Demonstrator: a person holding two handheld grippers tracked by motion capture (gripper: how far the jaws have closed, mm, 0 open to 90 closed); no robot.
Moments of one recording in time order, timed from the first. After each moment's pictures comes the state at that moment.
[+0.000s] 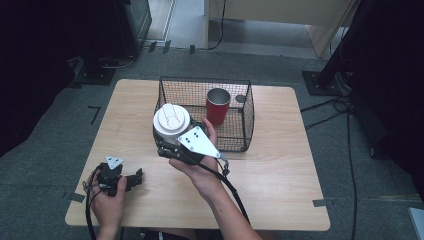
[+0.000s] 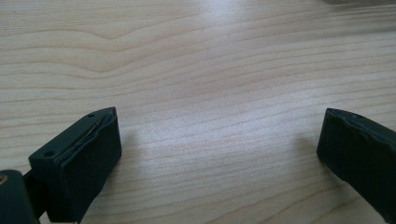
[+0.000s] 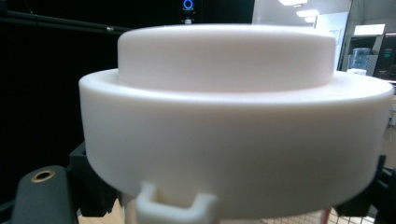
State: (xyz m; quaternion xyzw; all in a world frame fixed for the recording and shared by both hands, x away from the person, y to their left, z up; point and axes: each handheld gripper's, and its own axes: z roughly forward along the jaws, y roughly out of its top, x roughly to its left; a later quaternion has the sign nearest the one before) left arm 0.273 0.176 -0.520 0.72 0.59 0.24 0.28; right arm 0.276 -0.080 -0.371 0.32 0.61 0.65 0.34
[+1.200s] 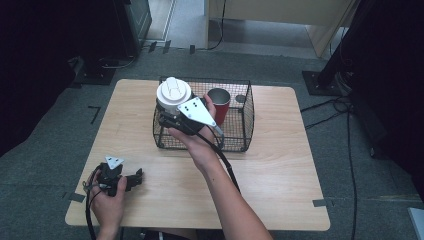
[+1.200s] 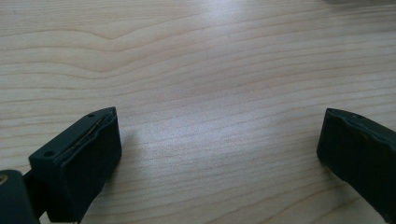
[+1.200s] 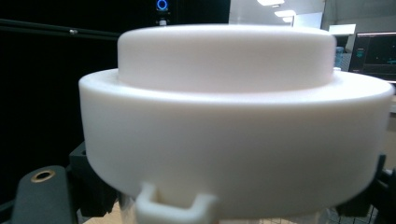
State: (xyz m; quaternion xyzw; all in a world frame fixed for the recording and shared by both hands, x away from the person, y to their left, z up) left arm 0.273 0.176 -0.520 0.72 0.59 0.24 0.28; right arm 0.343 -0.076 -0.356 0.35 0.59 0.64 0.36
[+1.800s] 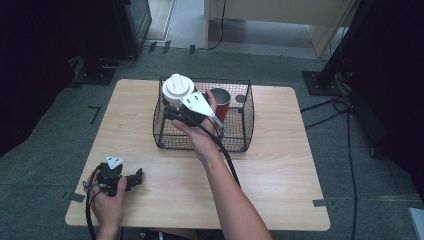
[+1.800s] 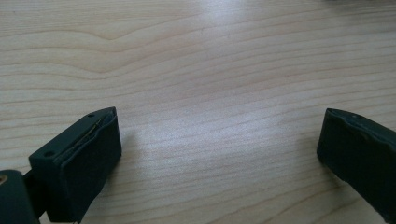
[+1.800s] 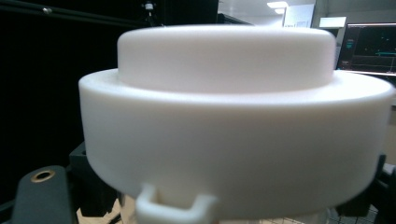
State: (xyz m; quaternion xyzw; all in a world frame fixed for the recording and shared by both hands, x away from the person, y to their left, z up) left arm 0.274 0.176 -0.520 0.72 0.59 0.24 0.28; right arm 0.382 -0.081 -0.378 0.36 0.60 0.62 0.37
